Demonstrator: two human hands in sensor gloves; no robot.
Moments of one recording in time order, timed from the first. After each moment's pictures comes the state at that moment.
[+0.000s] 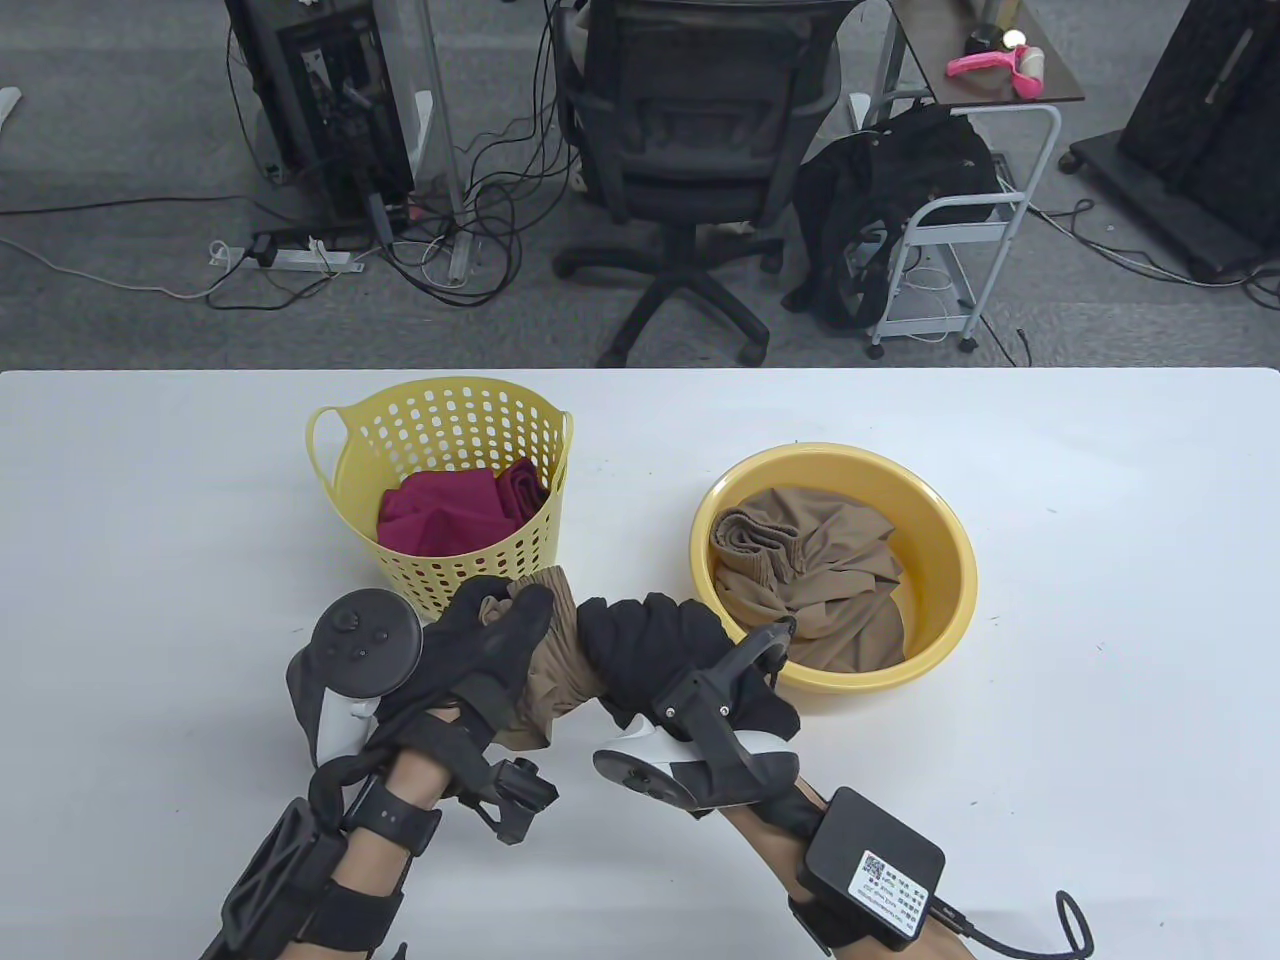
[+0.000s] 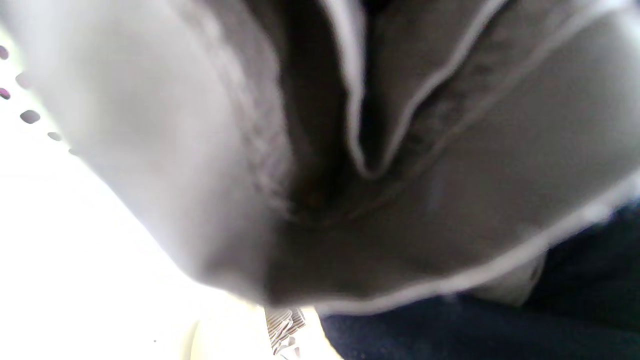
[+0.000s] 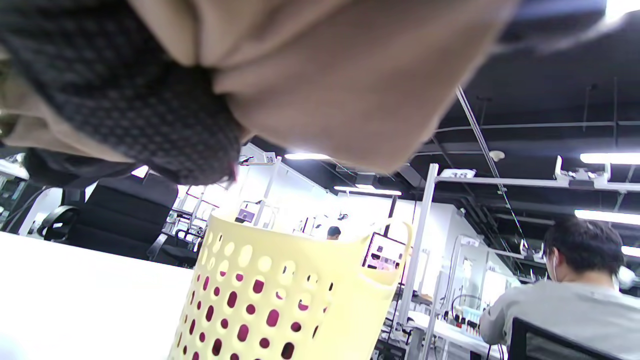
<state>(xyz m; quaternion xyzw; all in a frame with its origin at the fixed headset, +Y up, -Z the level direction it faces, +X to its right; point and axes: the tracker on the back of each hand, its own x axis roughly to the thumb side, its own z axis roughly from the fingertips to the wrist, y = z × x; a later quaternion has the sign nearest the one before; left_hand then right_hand) -0.192 -0.608 -0.286 -0.01 -0.08 0.50 0.86 0.001 -0.587 -0.257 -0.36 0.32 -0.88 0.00</state>
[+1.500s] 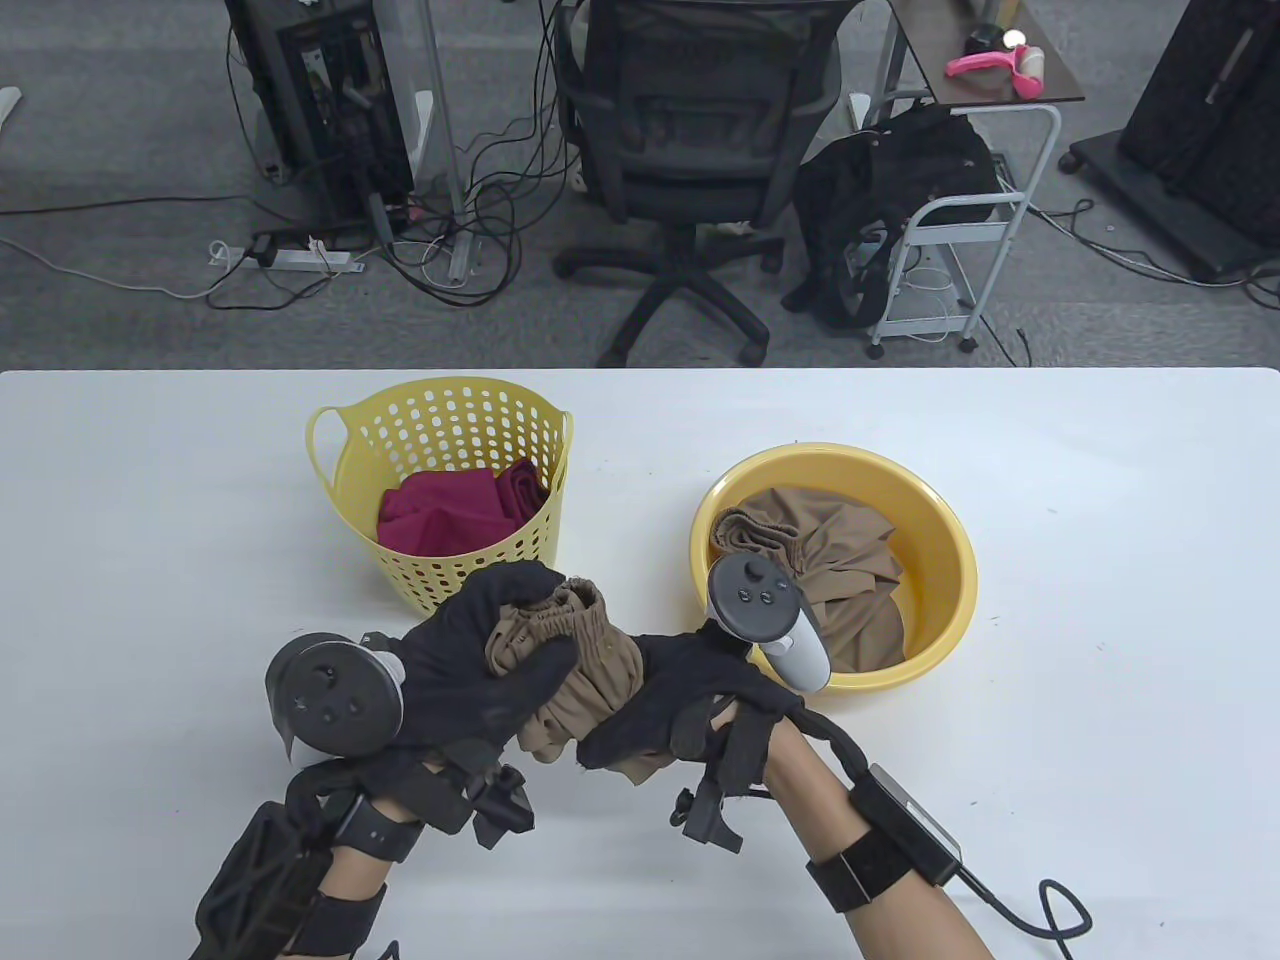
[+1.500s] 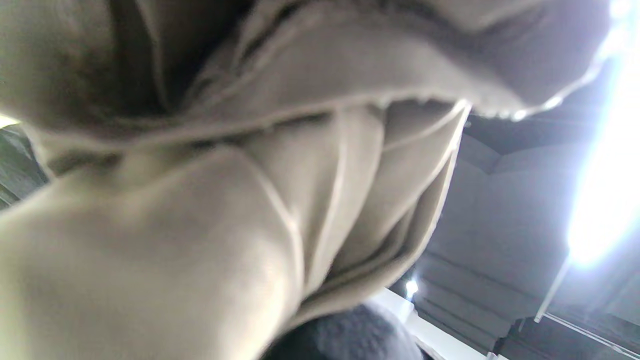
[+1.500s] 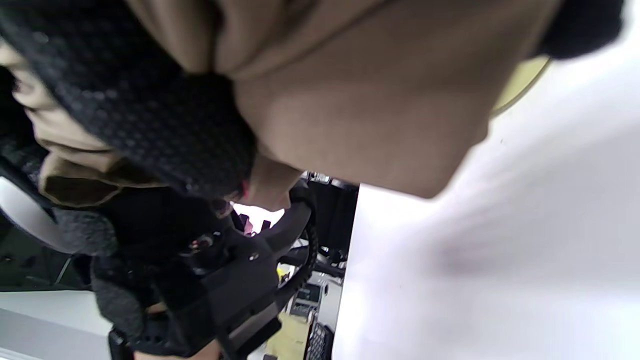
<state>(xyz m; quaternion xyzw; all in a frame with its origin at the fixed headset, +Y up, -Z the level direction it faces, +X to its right) -0.182 -0.558 -0.261 0.15 -0.36 0.44 0.81 0.026 -0.639 -0.314 -0.34 -0.25 -0.69 -0.58</state>
